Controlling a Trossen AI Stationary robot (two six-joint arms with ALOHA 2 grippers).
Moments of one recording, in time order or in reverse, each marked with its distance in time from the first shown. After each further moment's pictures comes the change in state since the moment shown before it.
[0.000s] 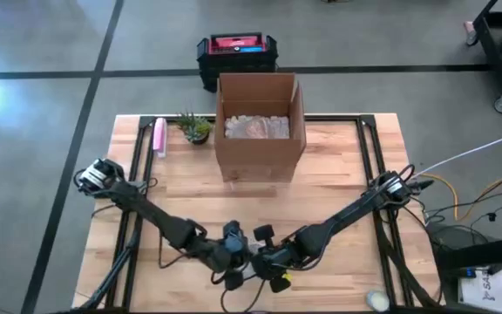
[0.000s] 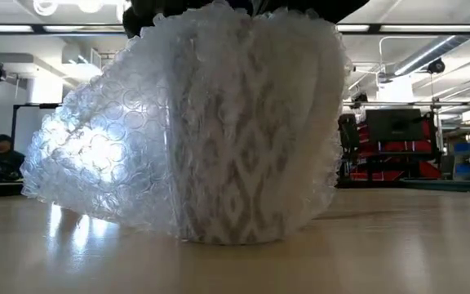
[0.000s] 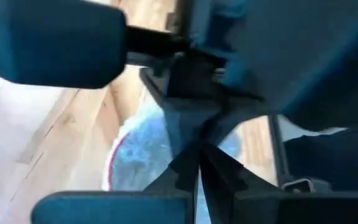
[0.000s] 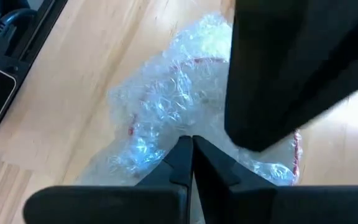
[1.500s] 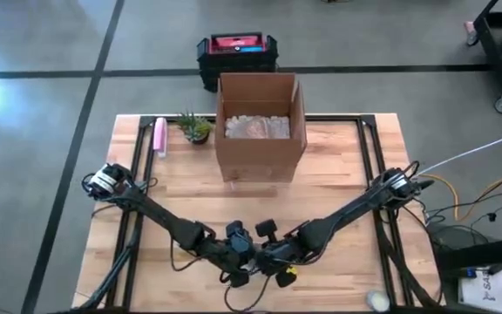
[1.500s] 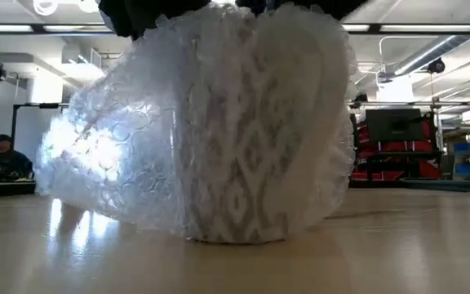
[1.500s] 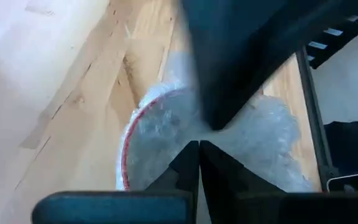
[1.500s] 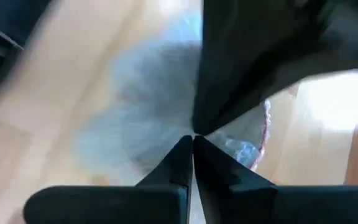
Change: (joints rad) left arm 0.026 0.075 0.000 -0.002 0.005 -0.002; right arm 0.013 -0.099 0.016 -0.089 -0.040 -0.070
